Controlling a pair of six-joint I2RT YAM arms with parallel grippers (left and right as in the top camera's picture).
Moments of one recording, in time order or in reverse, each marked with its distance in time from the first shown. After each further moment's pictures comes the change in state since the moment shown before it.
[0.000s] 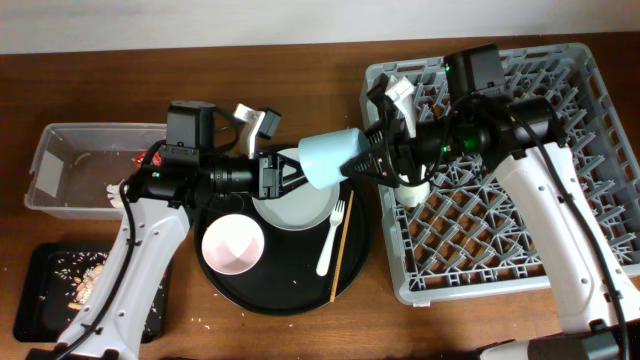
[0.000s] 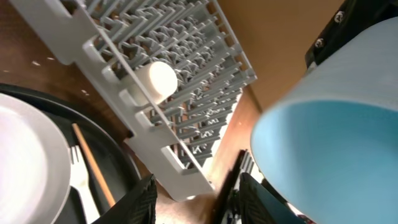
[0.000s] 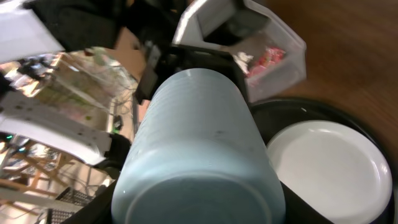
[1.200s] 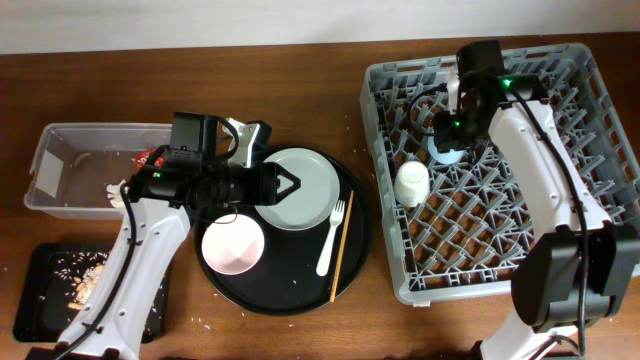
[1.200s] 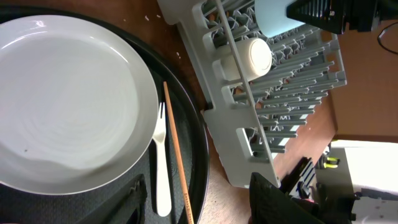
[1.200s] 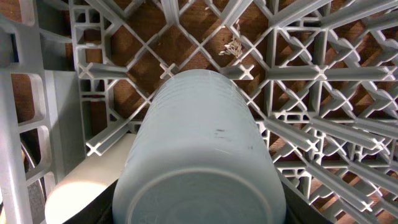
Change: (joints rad) left arm 0.002 0.002 -0.006 -0.163 -0.327 0.001; right arm -0.154 0.270 0.024 0.015 1.130 0.395
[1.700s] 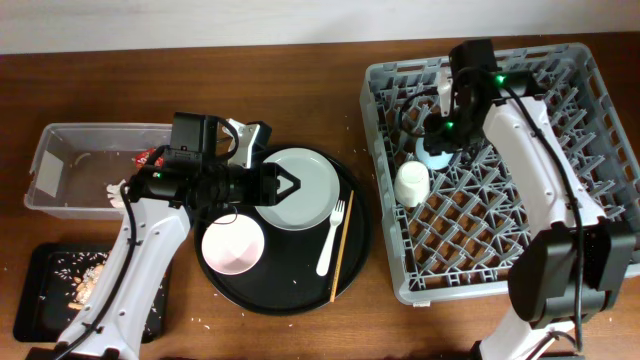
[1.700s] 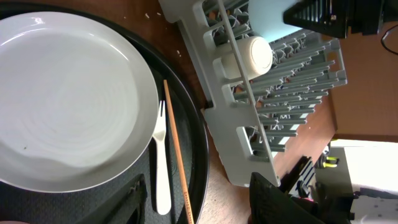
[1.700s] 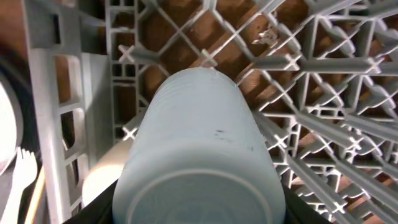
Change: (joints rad) left arm 0.000 0.000 0.000 -0.007 0.000 0.000; right arm 0.019 0.019 0.038 -0.065 -0.069 0.002
